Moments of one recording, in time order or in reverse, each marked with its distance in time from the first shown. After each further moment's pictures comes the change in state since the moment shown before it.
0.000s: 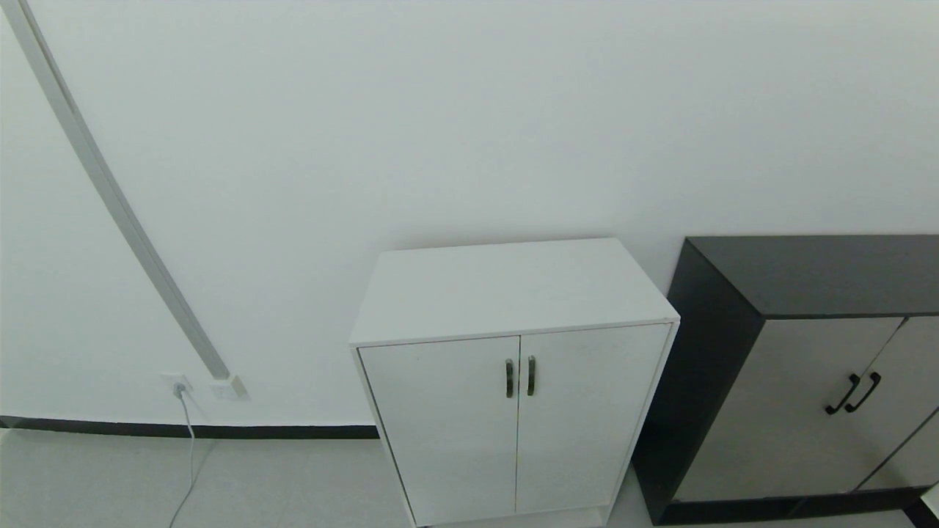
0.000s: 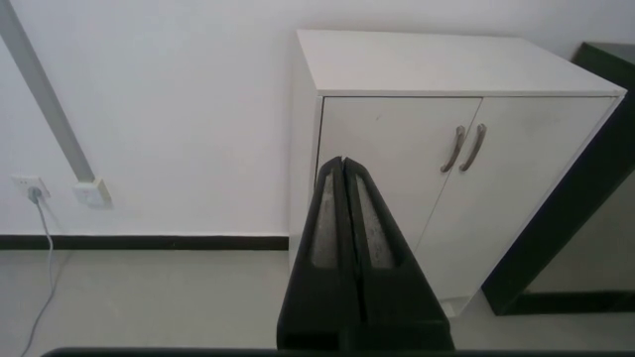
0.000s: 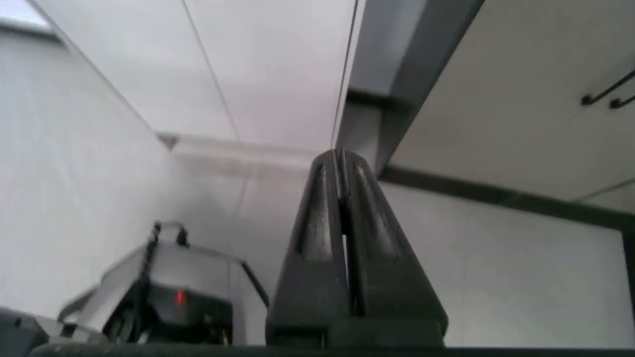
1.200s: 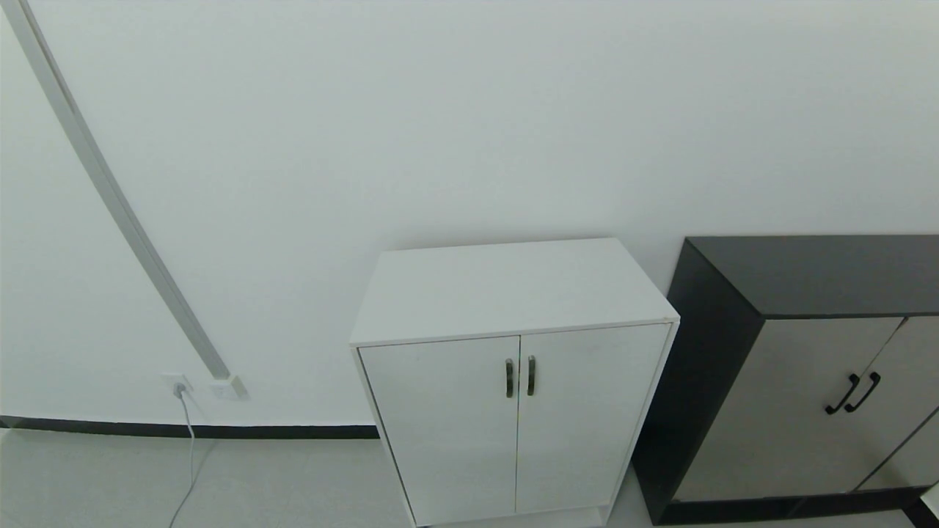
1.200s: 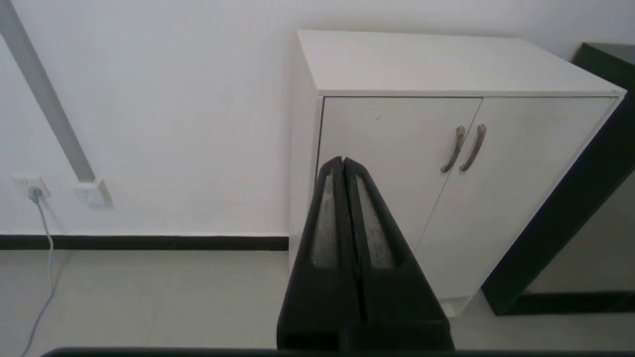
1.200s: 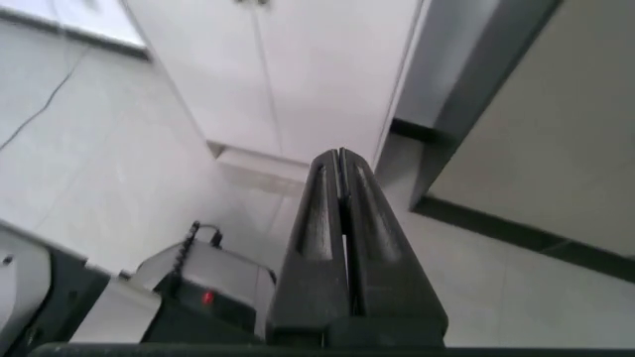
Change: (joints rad) left arm 0.000 0.000 0.000 0.000 0.000 0.000; right arm -0.203 -0.281 -0.001 0.121 0.074 -0.018
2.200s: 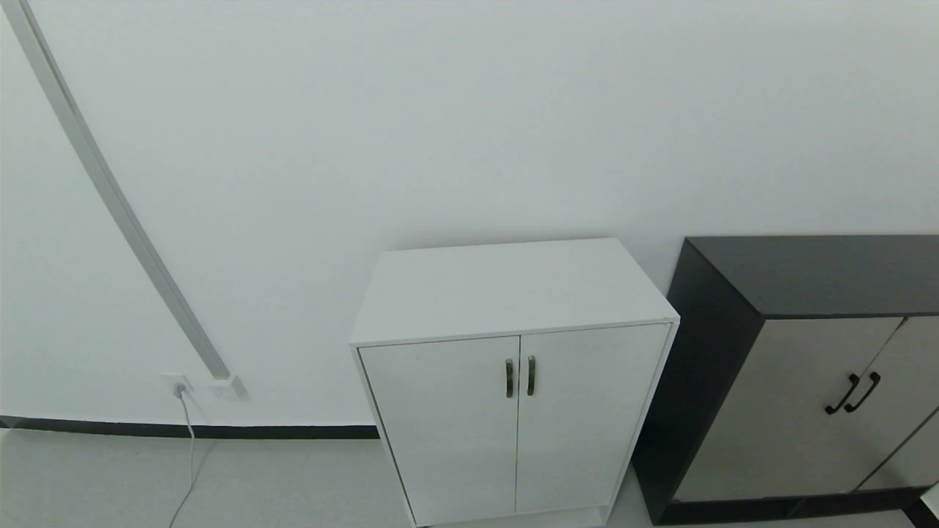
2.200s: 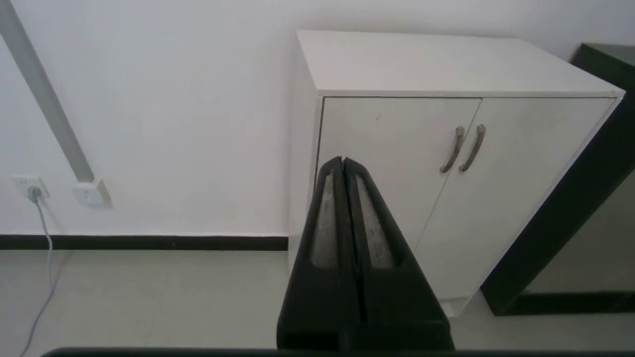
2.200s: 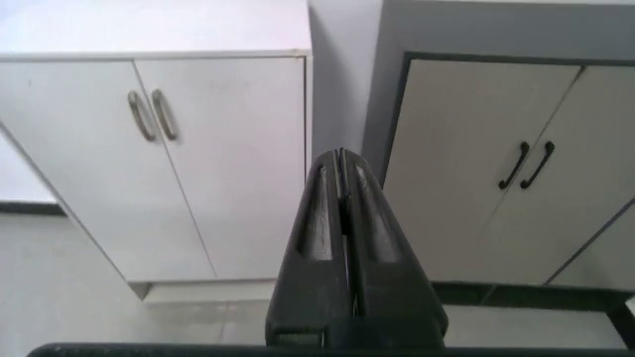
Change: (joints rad) left arm 0.000 0.000 0.000 0.000 0.000 -0.001; right arm -0.115 -0.227 0.002 -0.007 -0.040 0.088
